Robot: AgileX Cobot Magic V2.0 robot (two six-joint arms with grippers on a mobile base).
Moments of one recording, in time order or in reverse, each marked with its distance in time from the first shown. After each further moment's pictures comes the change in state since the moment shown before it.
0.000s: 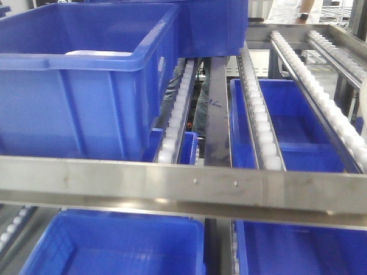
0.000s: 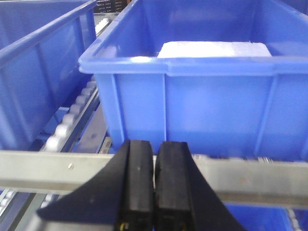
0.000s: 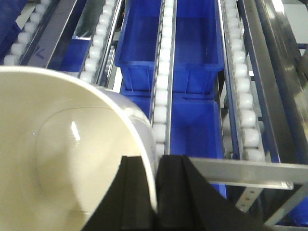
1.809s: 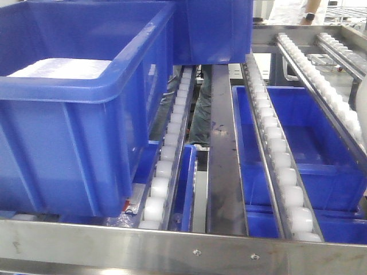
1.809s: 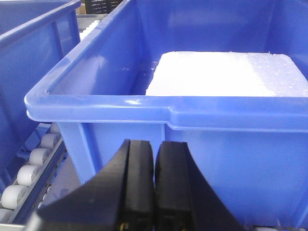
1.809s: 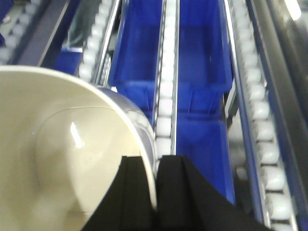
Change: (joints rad) left arm 0.000 0.000 0.000 0.000 0.000 0.000; right arm 0.000 0.034 0.024 0.008 -0.025 0.000
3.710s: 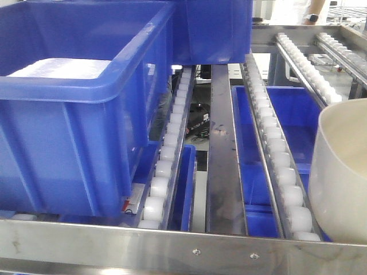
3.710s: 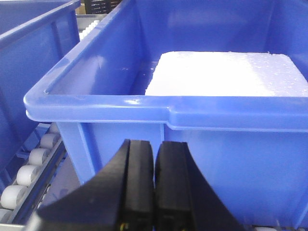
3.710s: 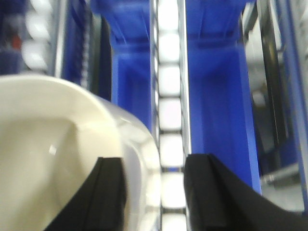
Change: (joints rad) left arm 0.000 0.000 0.000 0.000 0.000 0.000; right arm 0.000 0.511 0.003 0.093 -0.265 0.000
